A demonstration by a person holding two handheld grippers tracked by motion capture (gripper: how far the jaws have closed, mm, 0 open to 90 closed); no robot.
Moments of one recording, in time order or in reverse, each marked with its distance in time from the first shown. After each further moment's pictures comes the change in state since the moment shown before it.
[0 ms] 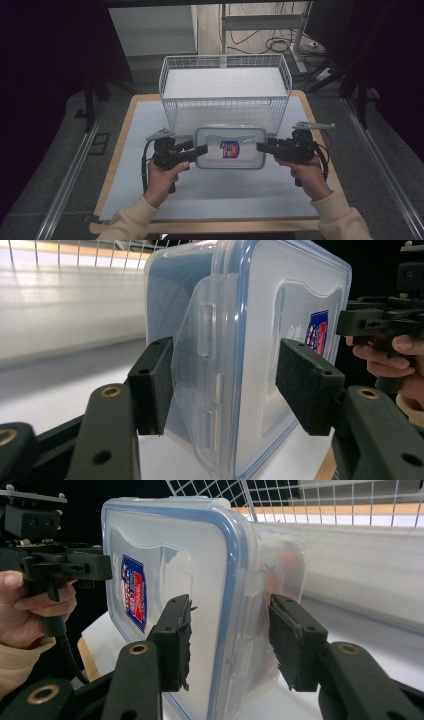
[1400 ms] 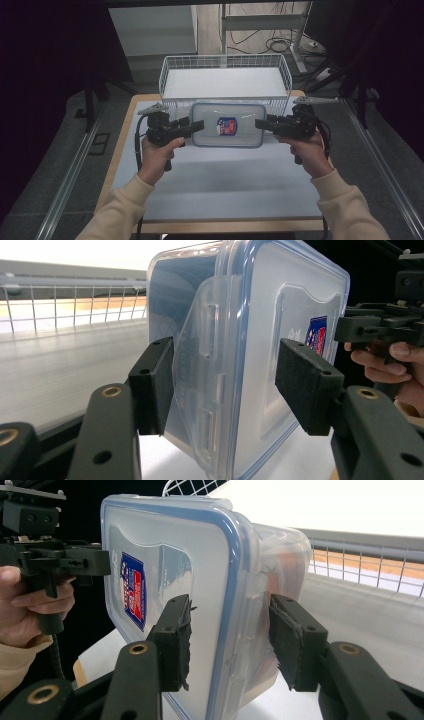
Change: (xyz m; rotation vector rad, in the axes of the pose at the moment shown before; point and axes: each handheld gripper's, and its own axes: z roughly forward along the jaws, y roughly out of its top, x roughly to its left) left arm 0.001 0.058 -0.011 -0.054 -0.002 0.025; right arm 0.007 0.062 0.000 -0.036 -0.005 -0.064
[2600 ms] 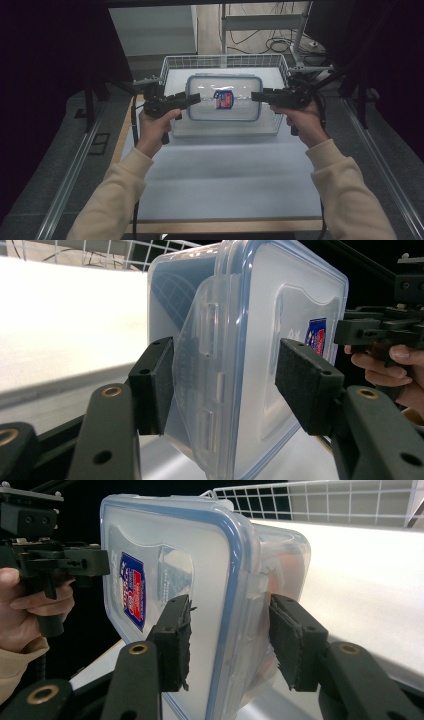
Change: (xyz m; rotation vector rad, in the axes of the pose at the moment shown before) left arm 0.023 0.064 0.010 -0.044 0.002 0.000; right arm -0.018 0.068 0.020 0.002 -0.007 -0.018
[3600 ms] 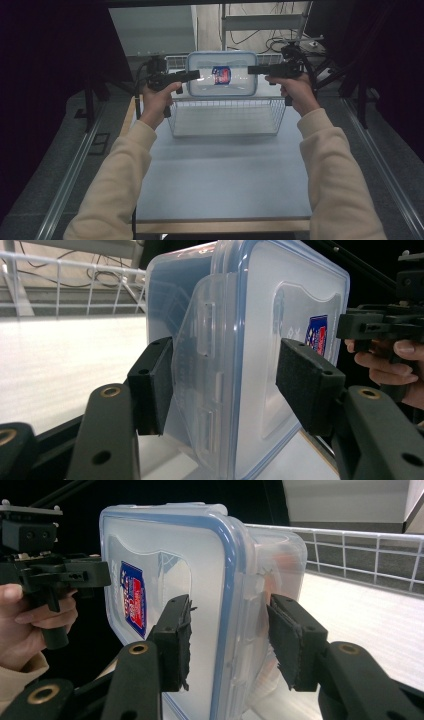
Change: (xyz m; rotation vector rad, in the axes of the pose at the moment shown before) left arm 0.039 0.052 0.034 0.006 0.015 -0.021; right arm -0.045 0.059 0.035 0.020 0.004 0.063
